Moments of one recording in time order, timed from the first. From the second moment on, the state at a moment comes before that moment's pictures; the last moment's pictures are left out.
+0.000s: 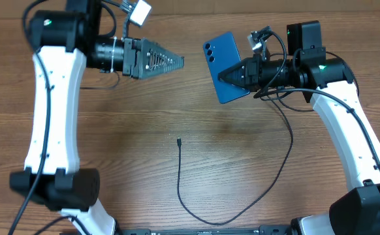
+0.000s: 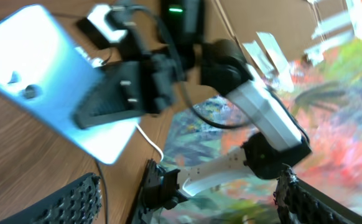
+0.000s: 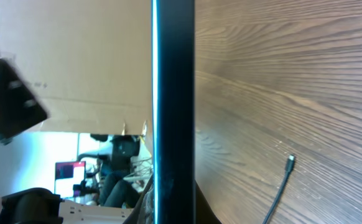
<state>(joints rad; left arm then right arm) -0.08 1.87 2.18 -1.69 1.40 0.38 0.16 1.63 1.47 -0.77 -1.05 0.41</state>
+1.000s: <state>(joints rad) -0.27 1.89 2.18 -1.54 1.03 0.06 0.18 1.63 1.47 -0.77 -1.19 0.39</state>
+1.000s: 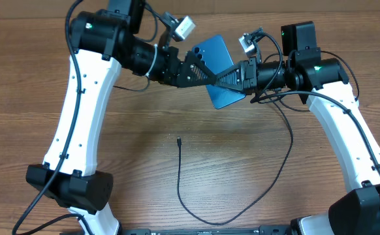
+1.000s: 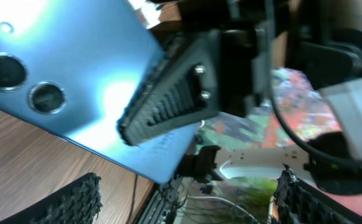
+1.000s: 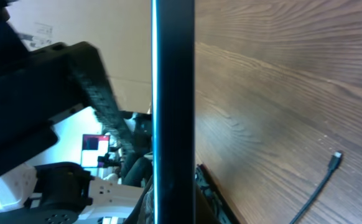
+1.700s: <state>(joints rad) -0.29 1.91 2.18 -1.48 0.47 -0.33 0.38 1.63 1.47 -0.92 -0.60 0.39</state>
